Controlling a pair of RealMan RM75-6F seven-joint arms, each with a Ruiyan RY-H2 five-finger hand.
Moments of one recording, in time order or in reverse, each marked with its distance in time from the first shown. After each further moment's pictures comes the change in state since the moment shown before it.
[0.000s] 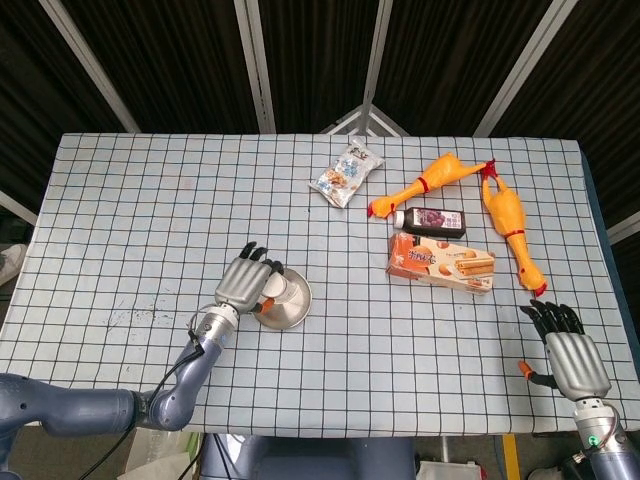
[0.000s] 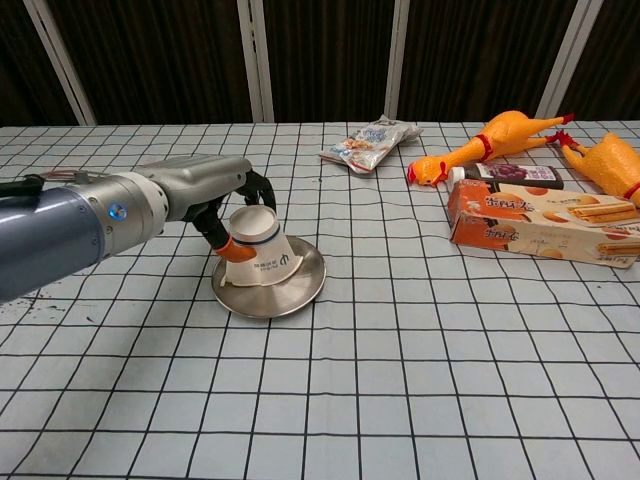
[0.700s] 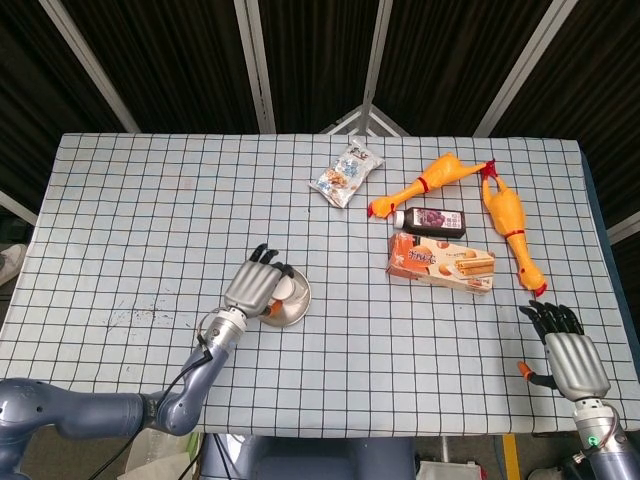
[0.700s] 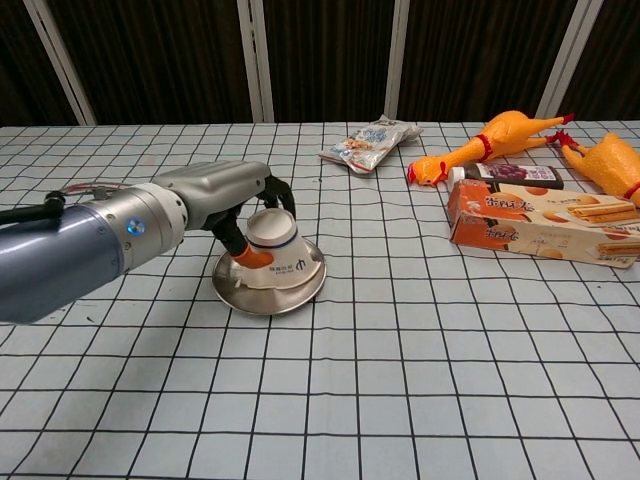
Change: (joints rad) left arm 0.019 -0.062 -0.004 0.048 0.122 -0.023 -0.130; right arm 0.002 0.002 -0.002 -0.003 0.000 -0.005 0.007
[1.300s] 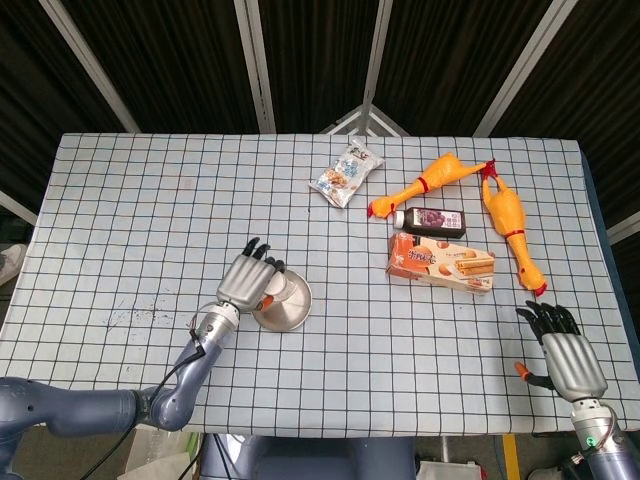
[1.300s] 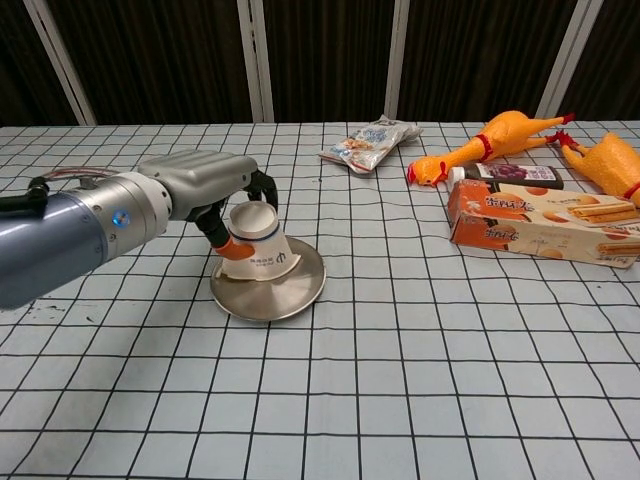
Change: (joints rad) left arm -0.002 0.033 0.020 0.018 -0.002 0.032 0.161; right arm 0.001 0.000 -0.004 -0.008 -0.007 0.000 -0.002
